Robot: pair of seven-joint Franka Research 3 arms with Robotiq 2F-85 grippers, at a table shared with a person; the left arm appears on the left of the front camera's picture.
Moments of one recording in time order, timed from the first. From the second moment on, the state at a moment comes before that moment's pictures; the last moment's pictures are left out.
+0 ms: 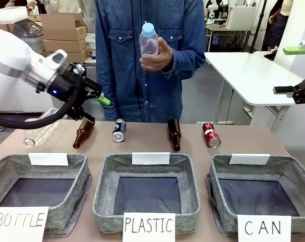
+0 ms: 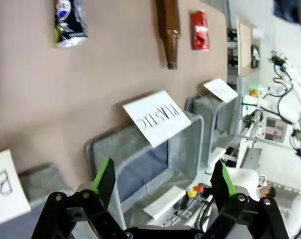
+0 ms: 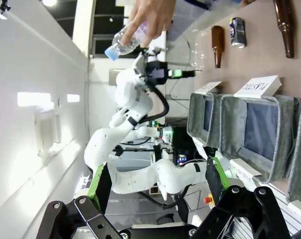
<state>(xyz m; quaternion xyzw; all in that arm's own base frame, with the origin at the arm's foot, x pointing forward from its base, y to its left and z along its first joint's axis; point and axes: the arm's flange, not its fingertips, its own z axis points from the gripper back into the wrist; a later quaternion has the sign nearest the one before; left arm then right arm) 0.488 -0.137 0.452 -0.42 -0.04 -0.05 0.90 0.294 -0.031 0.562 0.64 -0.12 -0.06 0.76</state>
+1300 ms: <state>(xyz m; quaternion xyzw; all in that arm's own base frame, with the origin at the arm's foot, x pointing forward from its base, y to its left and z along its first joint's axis) 0.401 0.069 0.504 -0.56 -0.11 0.05 0.82 0.294 -0.031 0.562 0.64 -0.12 -0.06 0.76</state>
